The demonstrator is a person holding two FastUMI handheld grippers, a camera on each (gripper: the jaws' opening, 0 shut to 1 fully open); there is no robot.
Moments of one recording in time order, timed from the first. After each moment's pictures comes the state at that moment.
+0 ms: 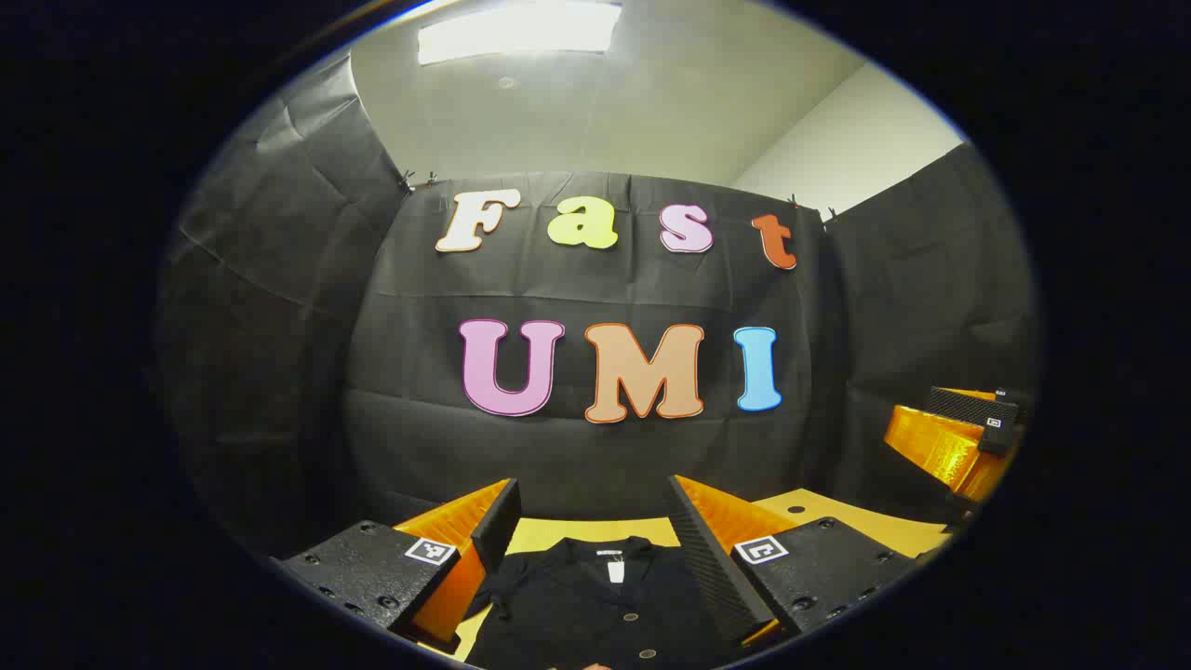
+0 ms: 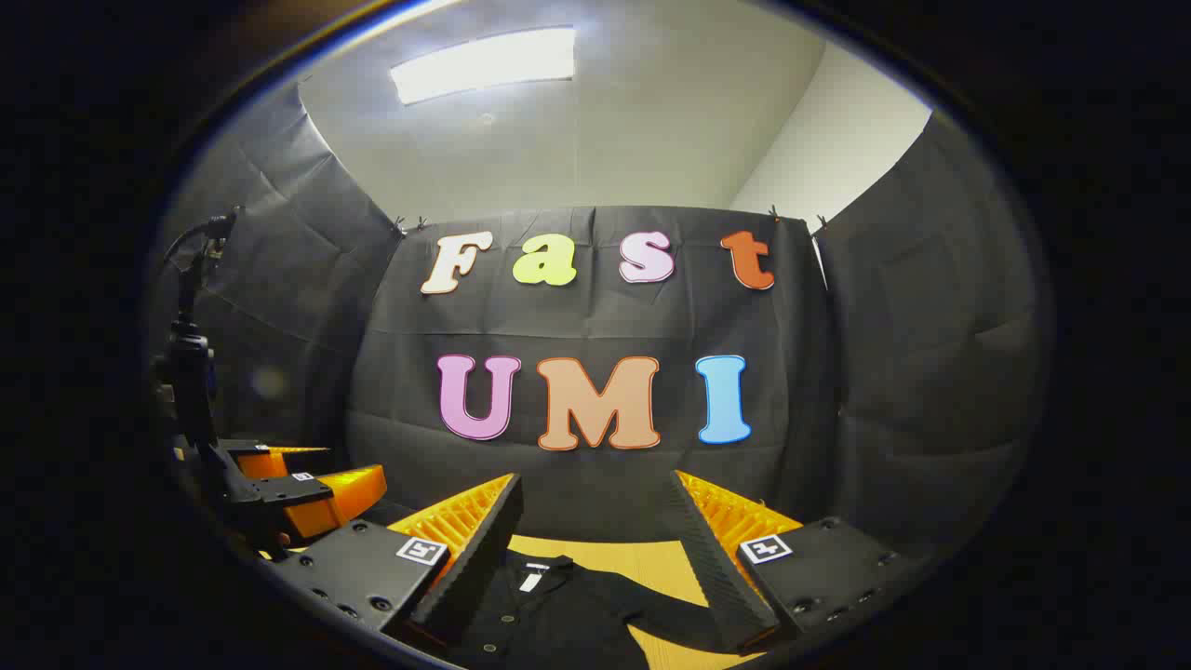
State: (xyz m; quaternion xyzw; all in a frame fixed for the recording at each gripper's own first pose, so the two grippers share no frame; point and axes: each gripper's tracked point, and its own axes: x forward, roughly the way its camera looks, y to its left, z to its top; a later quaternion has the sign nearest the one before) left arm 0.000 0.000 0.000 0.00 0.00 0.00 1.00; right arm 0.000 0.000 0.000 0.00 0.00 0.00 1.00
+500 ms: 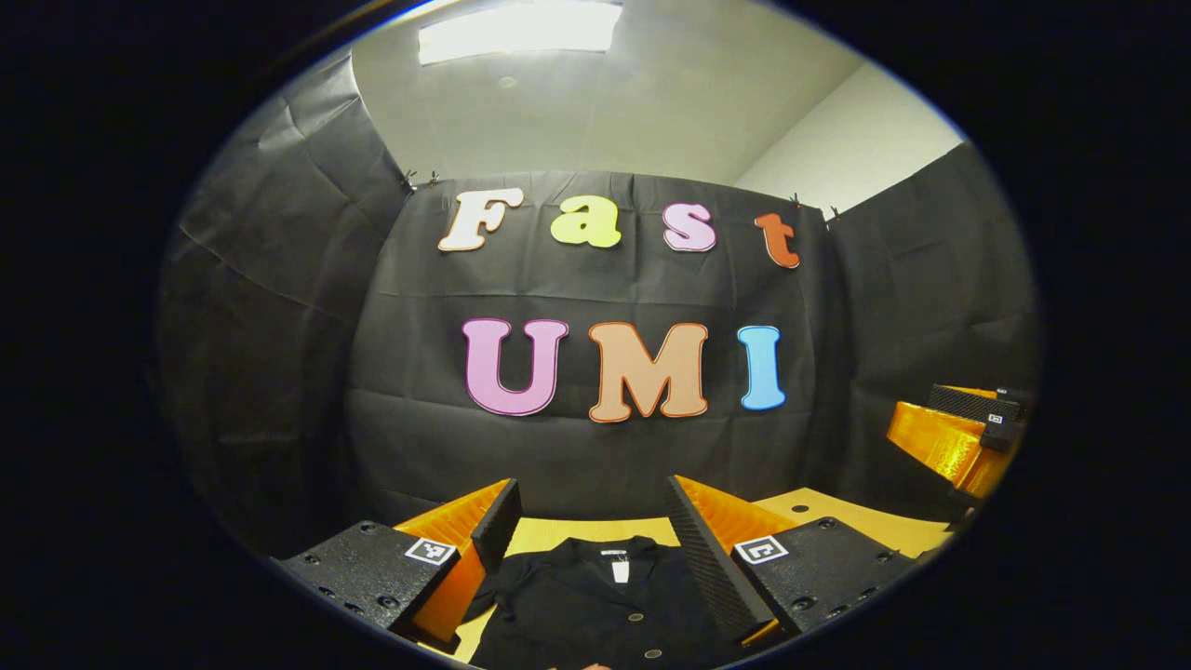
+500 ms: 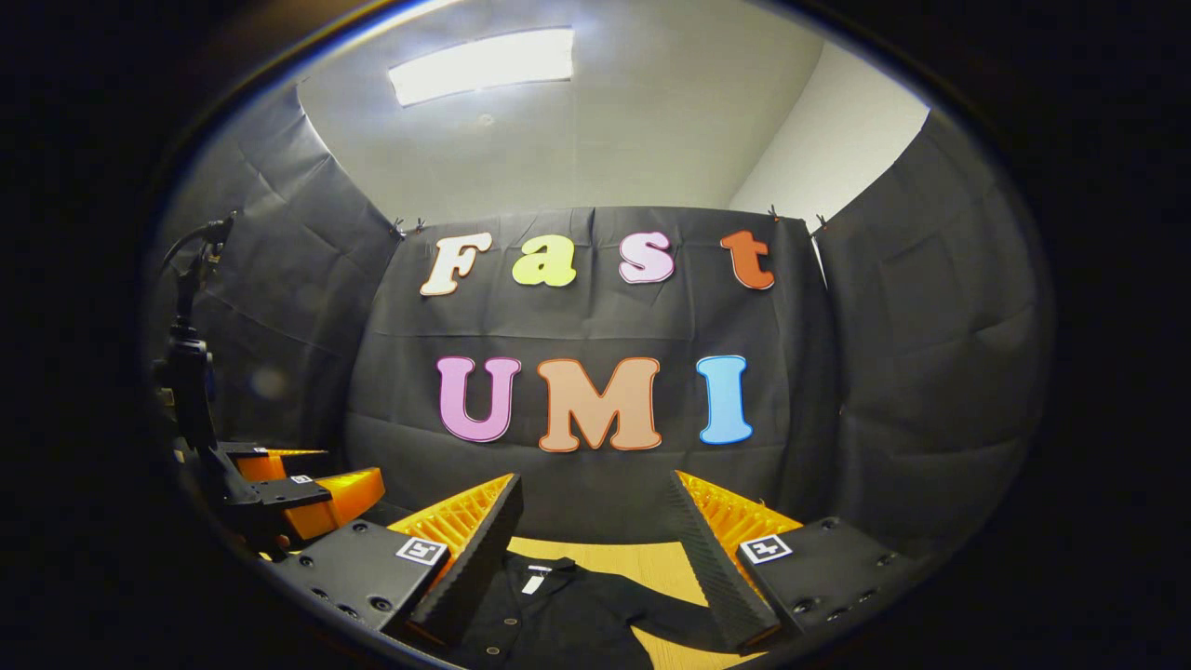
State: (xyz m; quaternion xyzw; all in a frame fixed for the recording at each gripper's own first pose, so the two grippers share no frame) left arm 0.003 0.005 -0.003 0.00 0.00 0.00 1.00; right arm 0.005 0.003 -0.002 0.00 0.00 0.00 1.00
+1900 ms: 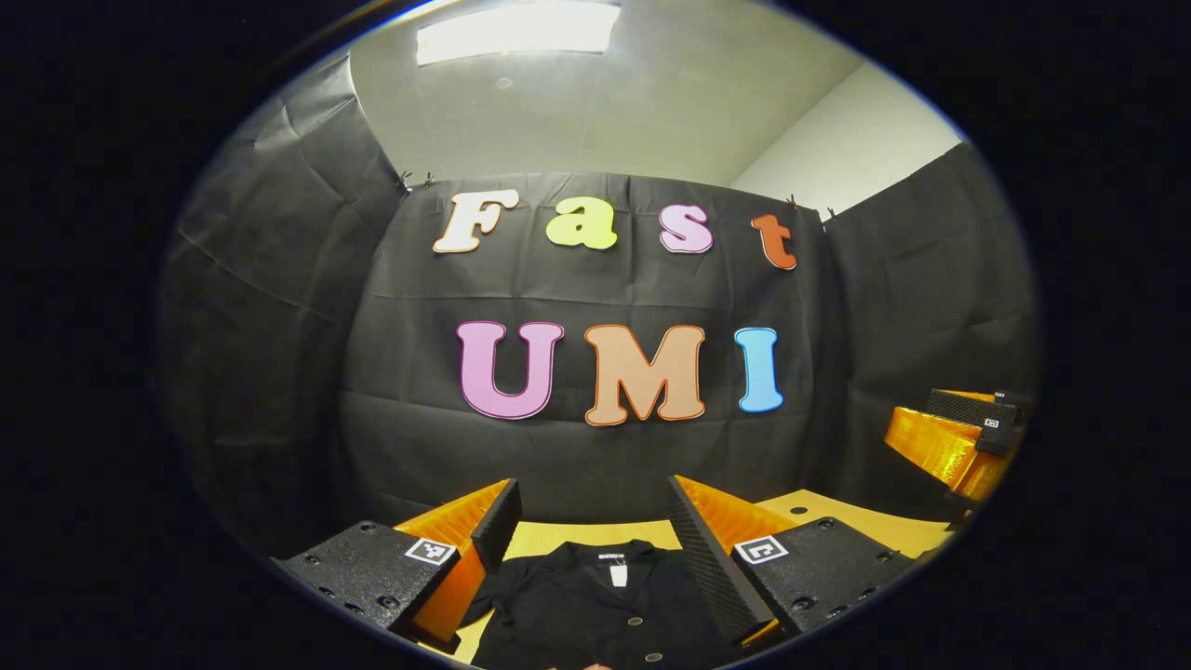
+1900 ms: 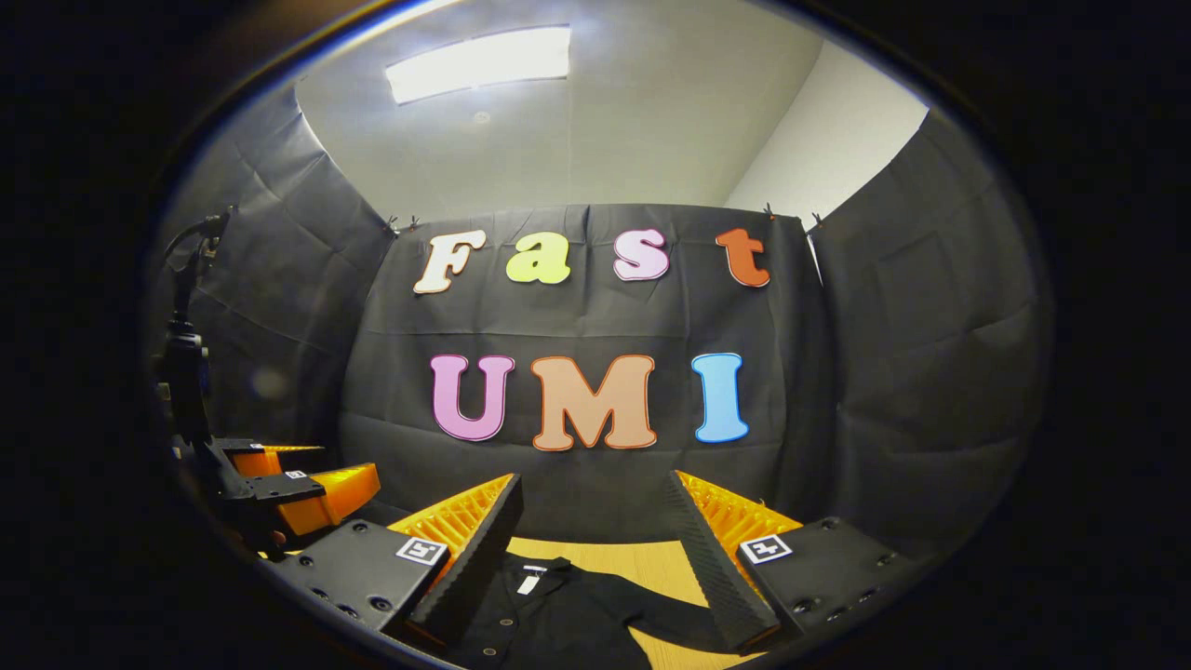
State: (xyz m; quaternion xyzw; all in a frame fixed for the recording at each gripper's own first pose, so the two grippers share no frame) left arm 0.009 0.003 0.000 0.00 0.00 0.00 1.00; right arm 0.011 -0.002 -0.005 0.00 0.00 -0.01 1.00
